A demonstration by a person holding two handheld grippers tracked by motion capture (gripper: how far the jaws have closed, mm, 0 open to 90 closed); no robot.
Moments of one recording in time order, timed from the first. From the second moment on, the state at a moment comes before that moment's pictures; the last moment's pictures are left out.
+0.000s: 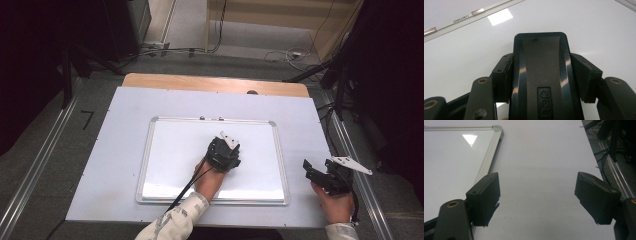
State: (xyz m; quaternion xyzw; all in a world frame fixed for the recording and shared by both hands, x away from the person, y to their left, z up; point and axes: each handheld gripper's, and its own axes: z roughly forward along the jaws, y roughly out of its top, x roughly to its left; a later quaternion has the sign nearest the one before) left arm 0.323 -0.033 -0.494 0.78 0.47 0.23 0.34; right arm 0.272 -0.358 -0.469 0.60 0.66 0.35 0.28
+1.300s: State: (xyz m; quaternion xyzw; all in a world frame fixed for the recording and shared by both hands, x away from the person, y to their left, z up) left arm 0.356 0.054 -0.495 0.74 0.53 0.26 0.33; right arm 0.271 -0.359 -0.468 0.61 0.66 0.35 0.28
